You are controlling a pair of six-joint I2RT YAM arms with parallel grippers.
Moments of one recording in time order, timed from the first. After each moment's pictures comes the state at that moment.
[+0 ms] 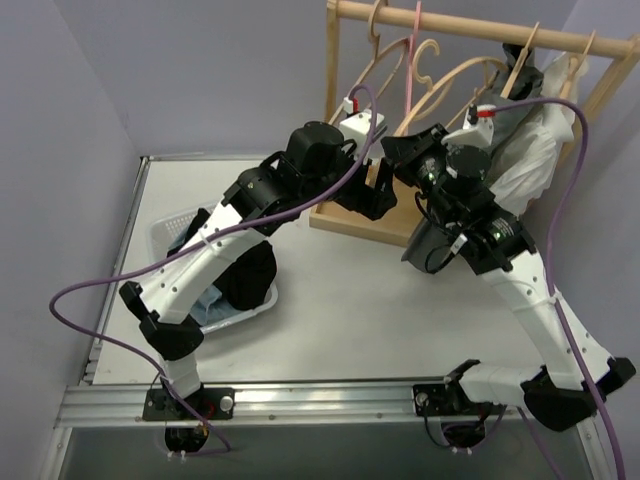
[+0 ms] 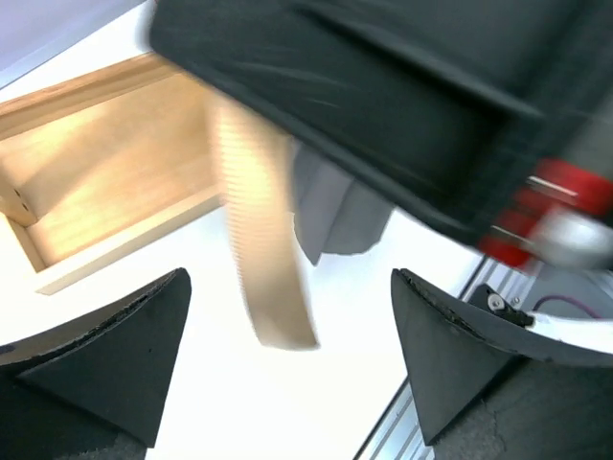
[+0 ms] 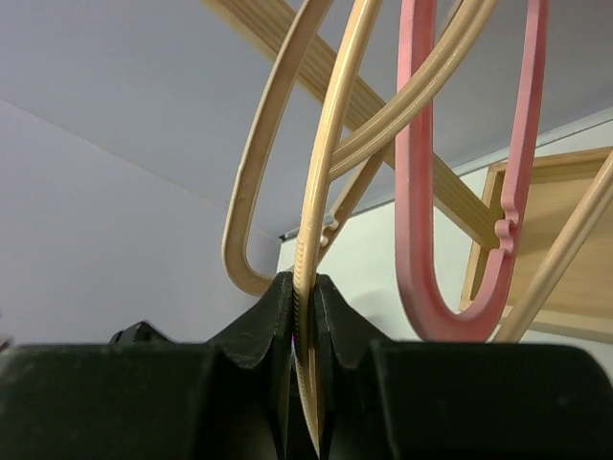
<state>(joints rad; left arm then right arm) -0.94 1.81 2.27 -0.82 0.02 -0.28 0.58 1.21 1.51 -0.32 0.32 0.82</state>
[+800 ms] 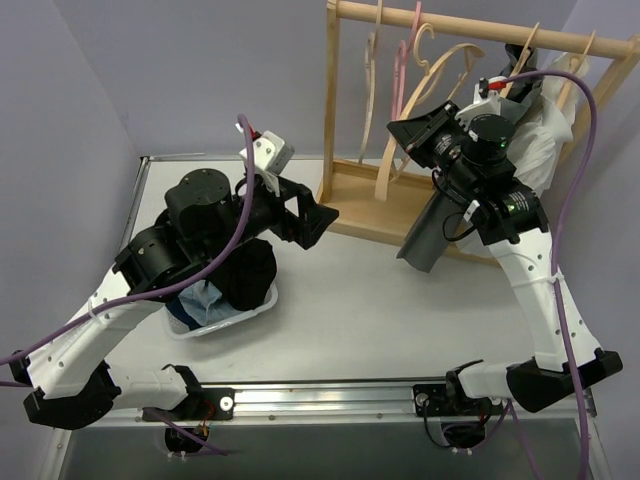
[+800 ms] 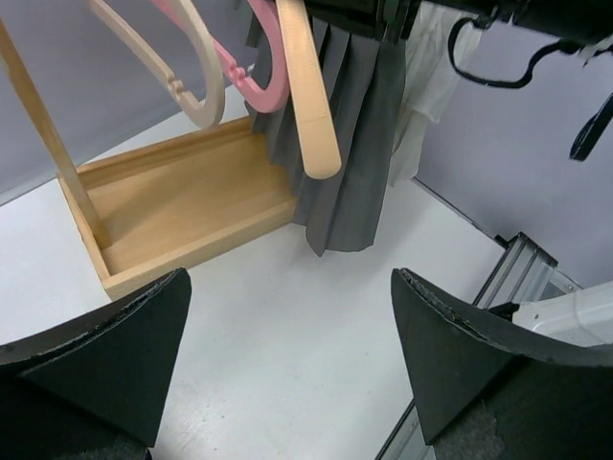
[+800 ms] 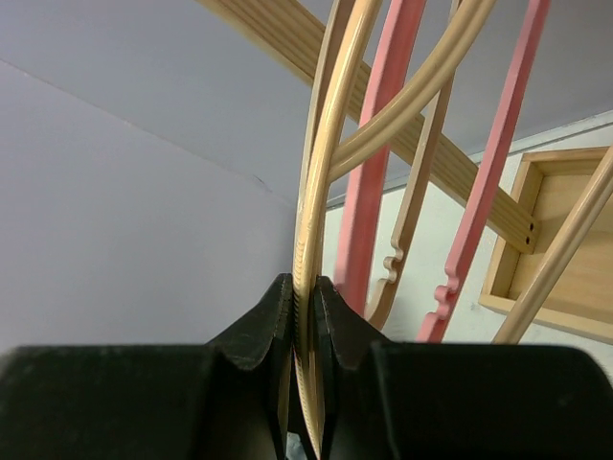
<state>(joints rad) -0.95 1.23 1.72 -0.56 -0.08 -0.23 0.36 1.32 1.67 -0.41 -0.03 0.85</state>
